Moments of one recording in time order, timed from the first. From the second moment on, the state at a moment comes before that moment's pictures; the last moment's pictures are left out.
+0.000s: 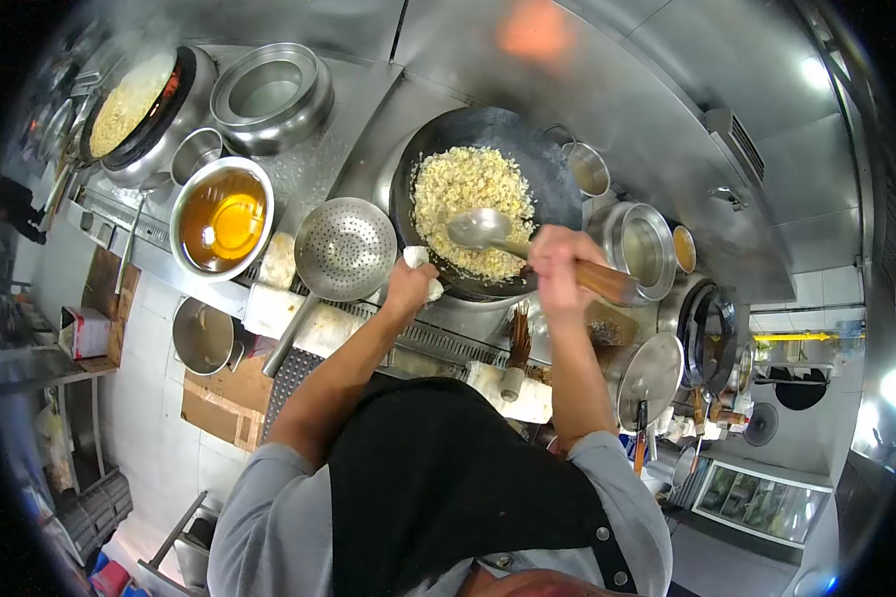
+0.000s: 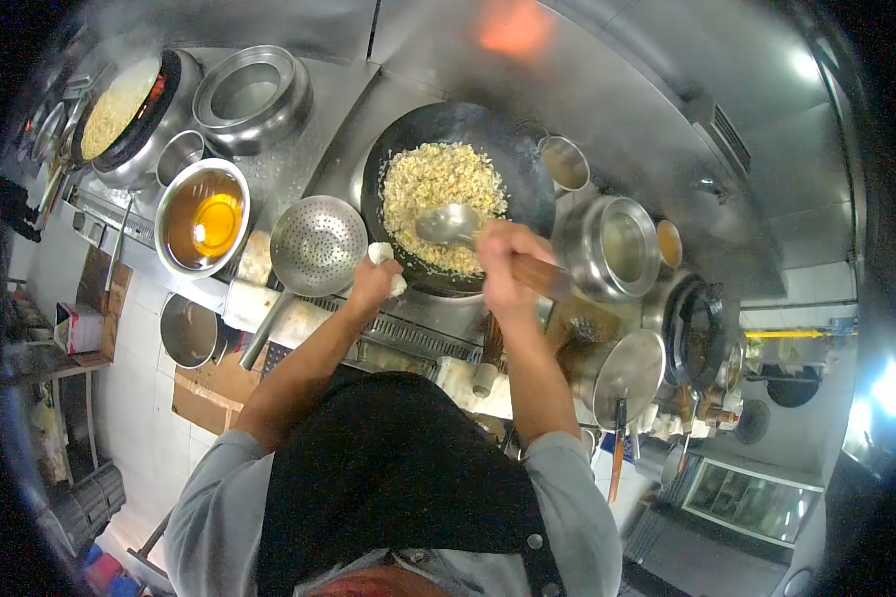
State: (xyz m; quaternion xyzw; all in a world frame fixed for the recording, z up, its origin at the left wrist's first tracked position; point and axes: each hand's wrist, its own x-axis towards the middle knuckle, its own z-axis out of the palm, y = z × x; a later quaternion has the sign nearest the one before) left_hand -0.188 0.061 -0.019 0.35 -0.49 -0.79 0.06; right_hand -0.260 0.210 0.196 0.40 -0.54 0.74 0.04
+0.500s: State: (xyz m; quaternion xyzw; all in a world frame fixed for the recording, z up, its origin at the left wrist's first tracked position) left_hand -0.188 0.059 -0.022 0.34 -0.52 -0.79 0.07; right_hand -0.309 0.192 0.172 0.41 -0.61 0.68 0.05
